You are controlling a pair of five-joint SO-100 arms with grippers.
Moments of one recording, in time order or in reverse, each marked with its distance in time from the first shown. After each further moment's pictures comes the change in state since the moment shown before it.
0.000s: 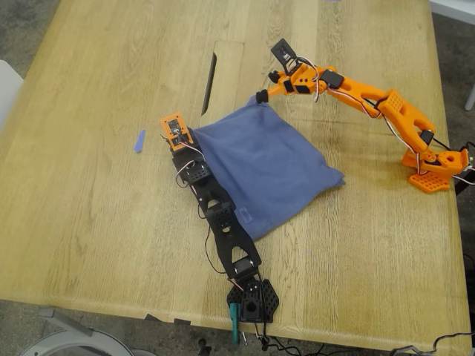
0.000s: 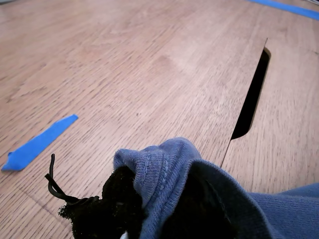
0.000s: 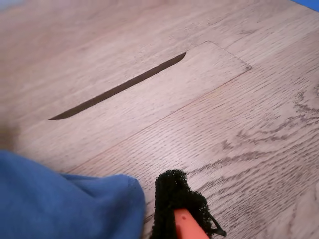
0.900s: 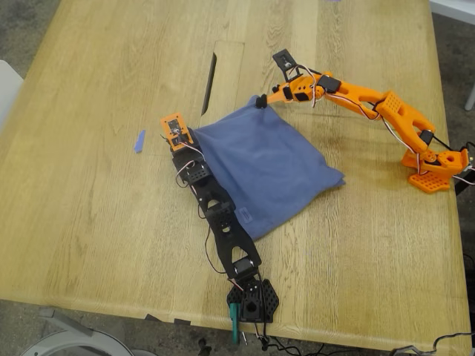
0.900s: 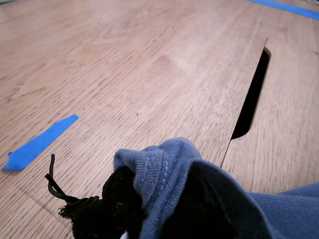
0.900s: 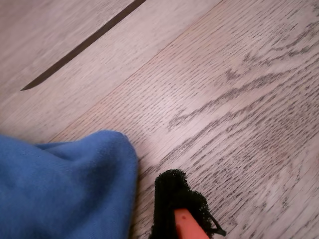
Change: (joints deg) arm 0 0.0 0.0 0.0 0.0 0.0; arm 1 -0.2 -2.4 3.9 4.5 10.0
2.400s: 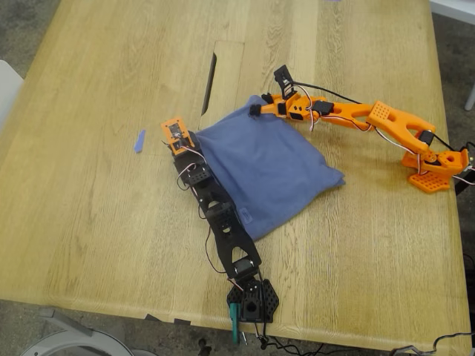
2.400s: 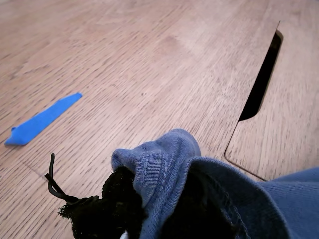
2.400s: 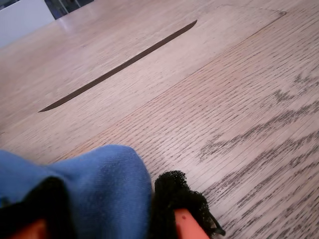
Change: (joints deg) arm 0 2.2 2.6 6.4 0.4 -0.3; arm 1 -2.2 -22.2 1.0 -26.0 -0.5
